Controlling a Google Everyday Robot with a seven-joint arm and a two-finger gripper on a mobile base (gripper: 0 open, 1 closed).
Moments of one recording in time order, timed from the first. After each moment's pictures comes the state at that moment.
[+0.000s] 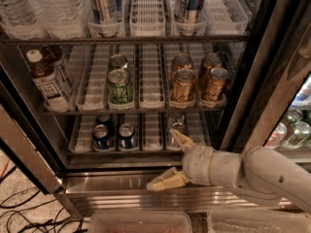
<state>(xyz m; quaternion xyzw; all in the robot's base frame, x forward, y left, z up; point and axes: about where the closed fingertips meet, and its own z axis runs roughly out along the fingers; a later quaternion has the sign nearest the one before) 0.465 -0.030 0.726 -0.48 0.66 0.26 0.52</state>
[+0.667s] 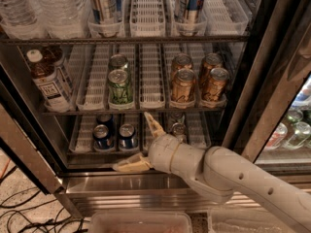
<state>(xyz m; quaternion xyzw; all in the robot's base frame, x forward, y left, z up) 0.512 0.051 0.753 -0.45 0.60 0.22 0.62</state>
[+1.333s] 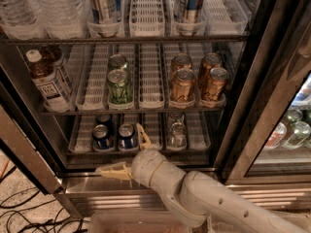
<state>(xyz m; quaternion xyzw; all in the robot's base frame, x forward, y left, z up) 0.512 0.086 0.725 -0.36 0.62 0.23 0.65</state>
